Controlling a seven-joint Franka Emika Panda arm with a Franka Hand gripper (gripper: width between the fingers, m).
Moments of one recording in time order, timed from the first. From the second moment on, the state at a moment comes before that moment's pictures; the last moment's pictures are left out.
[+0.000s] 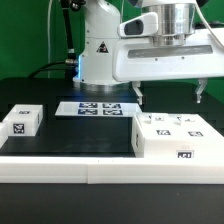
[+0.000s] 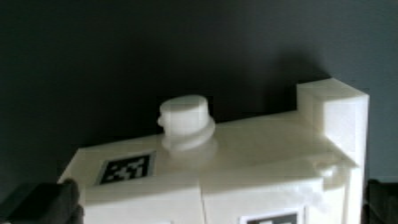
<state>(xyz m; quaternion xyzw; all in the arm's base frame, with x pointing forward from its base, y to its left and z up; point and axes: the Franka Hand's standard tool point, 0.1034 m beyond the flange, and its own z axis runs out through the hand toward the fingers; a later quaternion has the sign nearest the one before) 0.502 0.095 0.068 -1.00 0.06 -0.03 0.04</state>
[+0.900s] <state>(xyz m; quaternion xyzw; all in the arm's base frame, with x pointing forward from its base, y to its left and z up) 0.488 0.110 0.054 -1.00 0.04 -0.03 0.03</state>
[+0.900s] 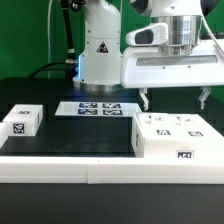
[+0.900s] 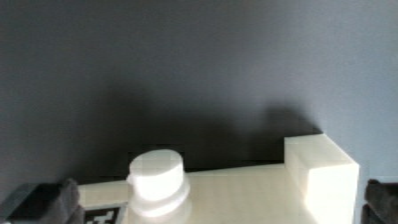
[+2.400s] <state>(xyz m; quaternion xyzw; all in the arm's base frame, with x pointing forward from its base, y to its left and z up) 0.483 0.085 0.008 -1.00 0.04 -0.03 0.02</state>
